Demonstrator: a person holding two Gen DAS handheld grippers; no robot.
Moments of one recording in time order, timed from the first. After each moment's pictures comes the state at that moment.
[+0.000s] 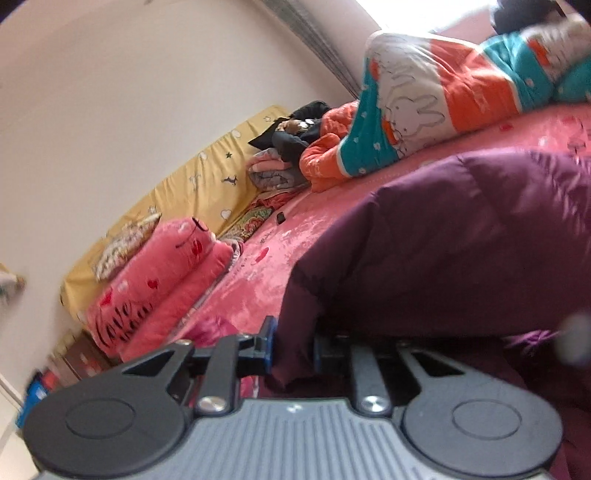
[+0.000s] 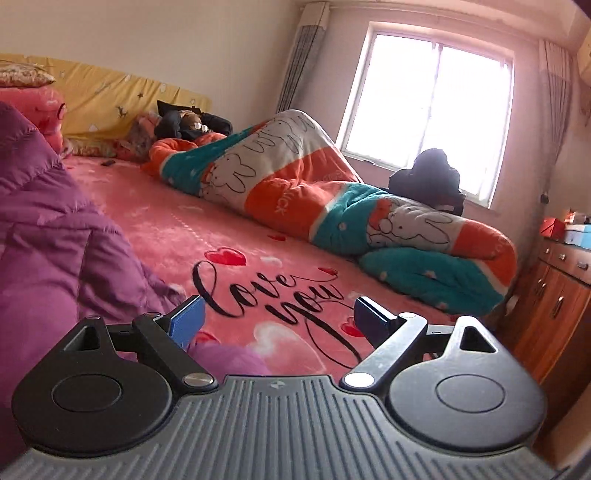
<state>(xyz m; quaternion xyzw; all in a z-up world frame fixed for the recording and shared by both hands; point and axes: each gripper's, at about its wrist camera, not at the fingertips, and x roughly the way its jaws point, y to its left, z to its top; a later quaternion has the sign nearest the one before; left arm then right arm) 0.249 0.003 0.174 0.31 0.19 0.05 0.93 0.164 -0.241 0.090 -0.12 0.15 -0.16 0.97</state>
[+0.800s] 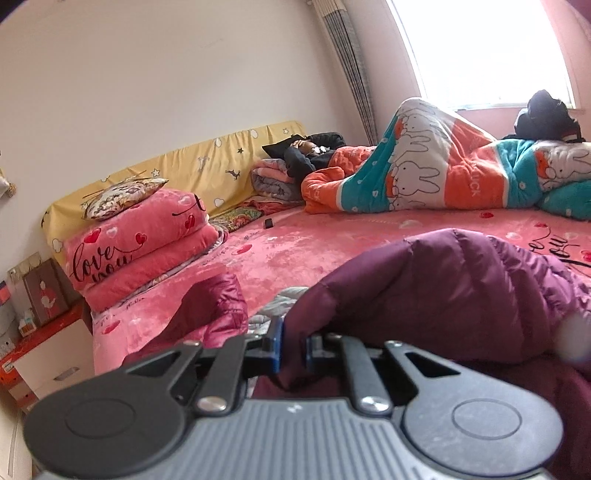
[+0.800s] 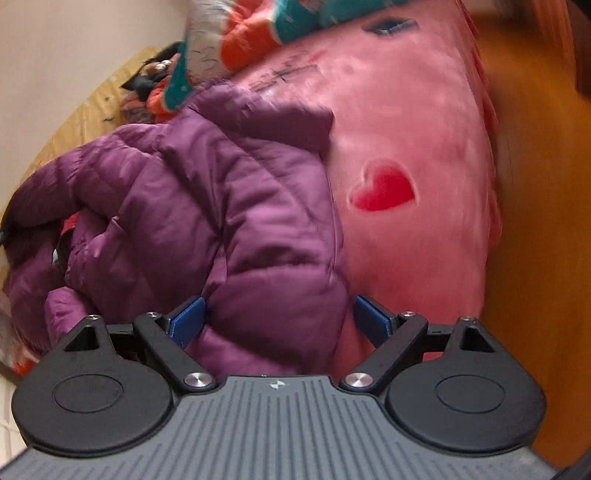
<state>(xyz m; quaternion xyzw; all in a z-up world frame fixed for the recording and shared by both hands) 0.151 0.057 0.203 0.14 0.18 0.01 0.97 -0.083 -0.293 0.012 0.34 0.33 -0.06 0.88</state>
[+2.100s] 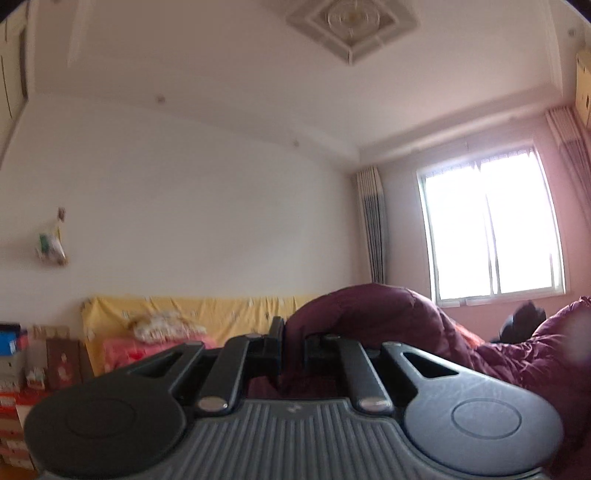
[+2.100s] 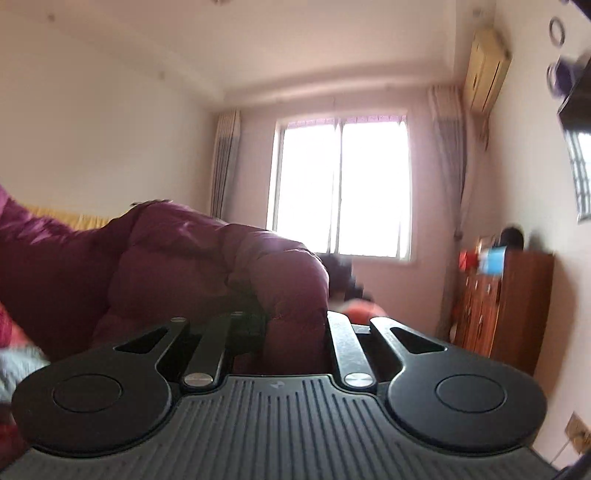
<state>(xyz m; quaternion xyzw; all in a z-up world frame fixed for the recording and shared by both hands) -0.070 0.136 0.403 0.03 -0.09 0.00 1.00 -0.211 -0.179 0.280 -0.05 -0.04 -0.23 0.97</state>
